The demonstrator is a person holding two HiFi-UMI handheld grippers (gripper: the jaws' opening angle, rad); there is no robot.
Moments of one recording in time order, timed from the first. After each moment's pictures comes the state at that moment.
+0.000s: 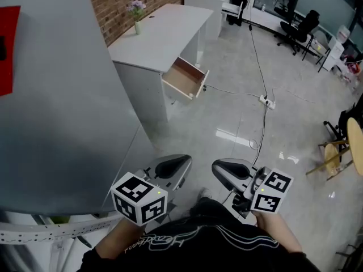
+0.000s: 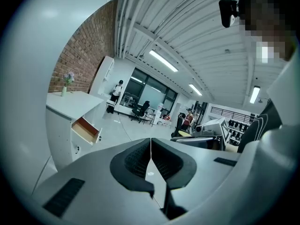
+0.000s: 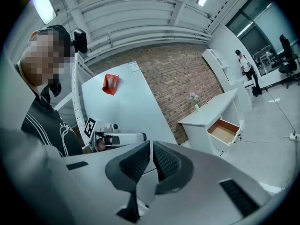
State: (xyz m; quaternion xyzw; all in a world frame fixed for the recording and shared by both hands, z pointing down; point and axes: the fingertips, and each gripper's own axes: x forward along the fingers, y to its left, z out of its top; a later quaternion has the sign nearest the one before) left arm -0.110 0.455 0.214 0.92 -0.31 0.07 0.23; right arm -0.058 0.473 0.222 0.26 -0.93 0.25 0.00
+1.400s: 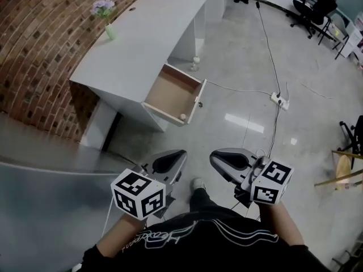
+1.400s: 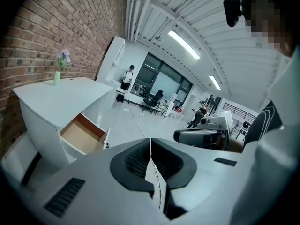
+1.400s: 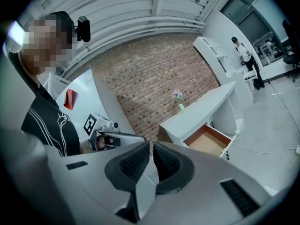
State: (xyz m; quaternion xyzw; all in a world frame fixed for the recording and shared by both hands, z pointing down) left arm 0.017 0.059 0.301 0.88 -0.34 0.14 0.29; right arm 0.076 0.072 0.293 0.24 -0.93 0.28 0.02
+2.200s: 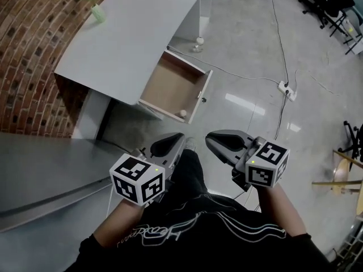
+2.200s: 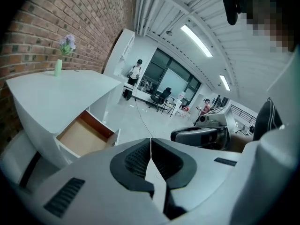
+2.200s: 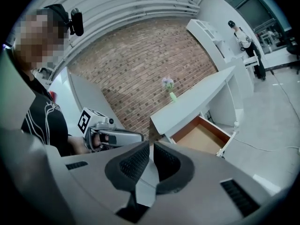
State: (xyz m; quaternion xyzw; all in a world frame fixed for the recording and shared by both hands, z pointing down) left arm 0.006 -0.102 0.386 0.86 -0.36 0.15 0.32; right arm 0.060 -0.096 0.384 0.22 -0.91 0.33 0.08
